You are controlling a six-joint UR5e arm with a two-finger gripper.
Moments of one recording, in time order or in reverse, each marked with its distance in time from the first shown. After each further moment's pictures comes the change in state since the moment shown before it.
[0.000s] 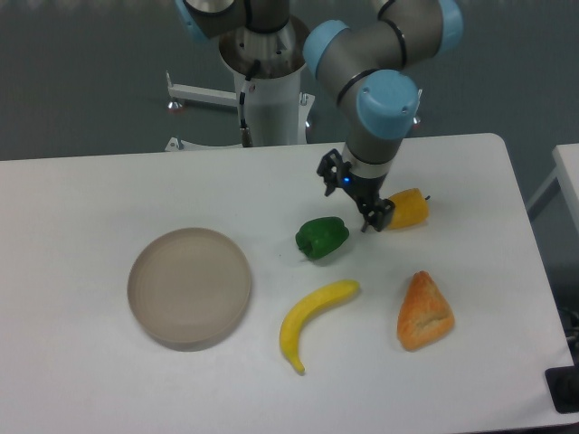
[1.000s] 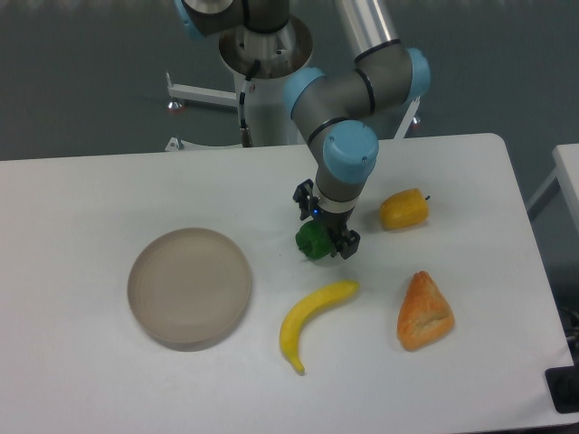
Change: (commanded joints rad) arm -0.066 -0.140 -0.011 0.135 0.006 0.002
